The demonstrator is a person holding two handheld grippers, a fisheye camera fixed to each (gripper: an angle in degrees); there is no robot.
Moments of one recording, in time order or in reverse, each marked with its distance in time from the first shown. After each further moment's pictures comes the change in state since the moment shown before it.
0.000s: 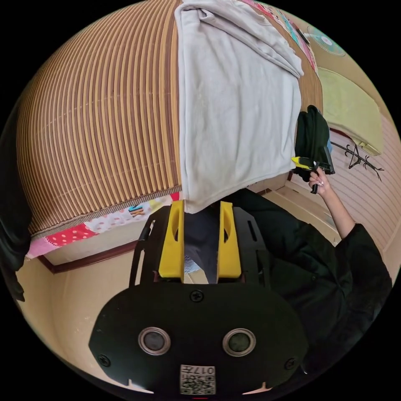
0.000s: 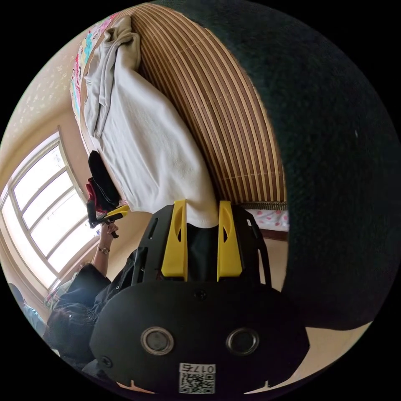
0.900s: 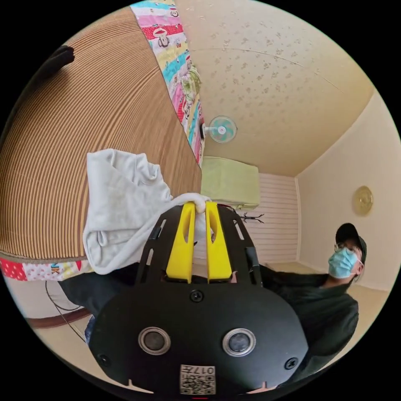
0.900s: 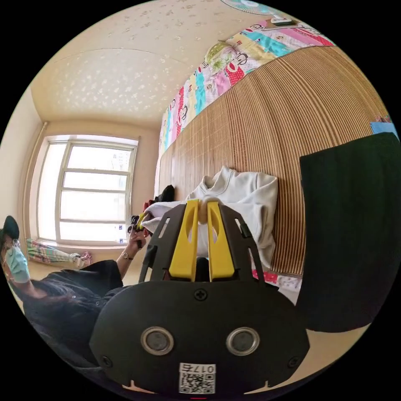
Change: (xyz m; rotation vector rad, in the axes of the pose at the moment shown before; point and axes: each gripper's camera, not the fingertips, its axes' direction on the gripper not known) left arm -0.061 -0.045 -0.138 0.655 0.828 0.023; right arm -0.151 0.029 -0.146 0.471 -0.163 -0.296
